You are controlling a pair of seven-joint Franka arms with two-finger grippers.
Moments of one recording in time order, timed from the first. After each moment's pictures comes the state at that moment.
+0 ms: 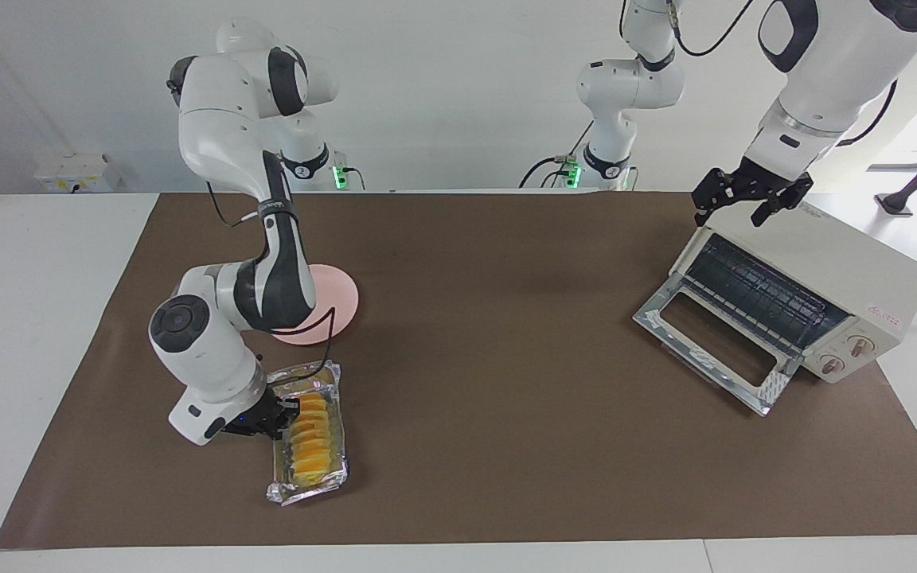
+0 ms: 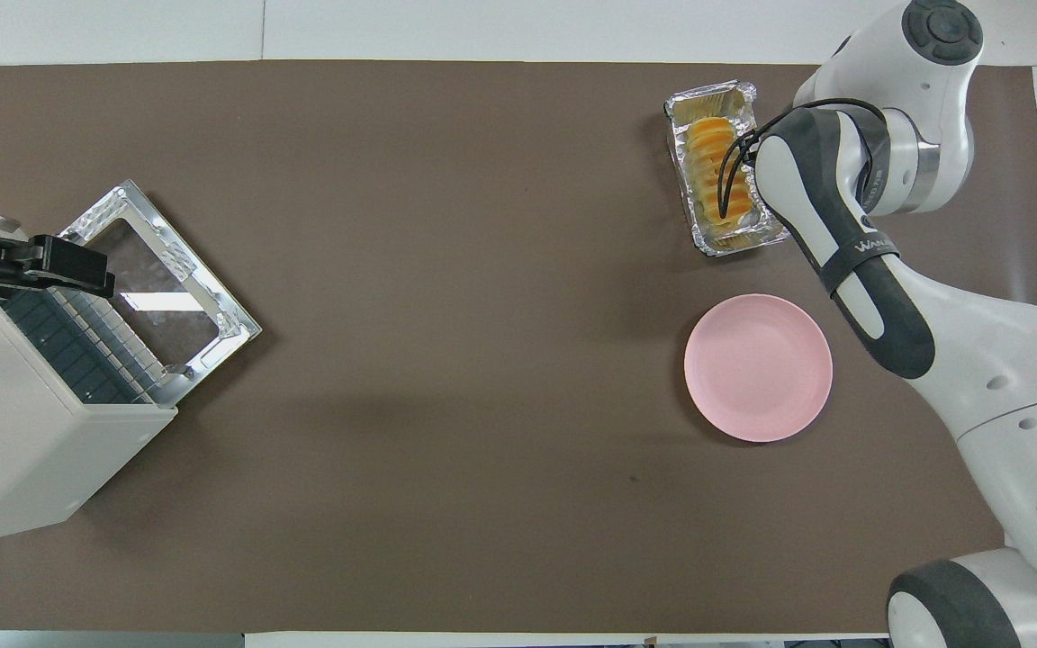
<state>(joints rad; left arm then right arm) -0.11 -0.02 0.02 -1.62 -0.03 1.56 -0.02 0.06 0.76 0.01 -1.22 0.05 2.04 -0.11</state>
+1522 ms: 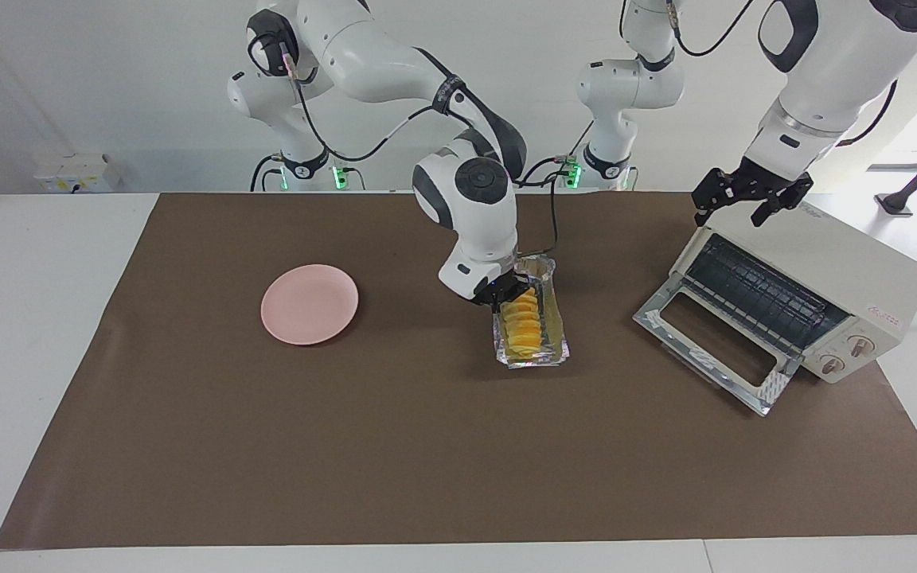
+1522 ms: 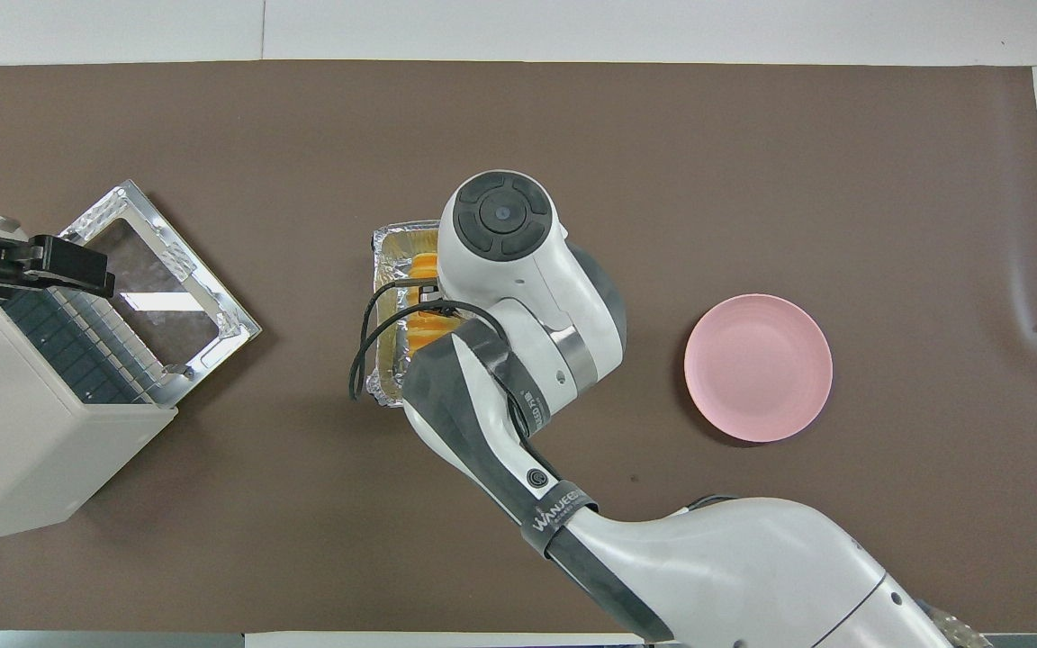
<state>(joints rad) -0.11 -0.02 0.02 -1.62 -0.03 1.56 -0.02 0.63 0.53 0.03 -1.48 0.14 2.08 0.59</state>
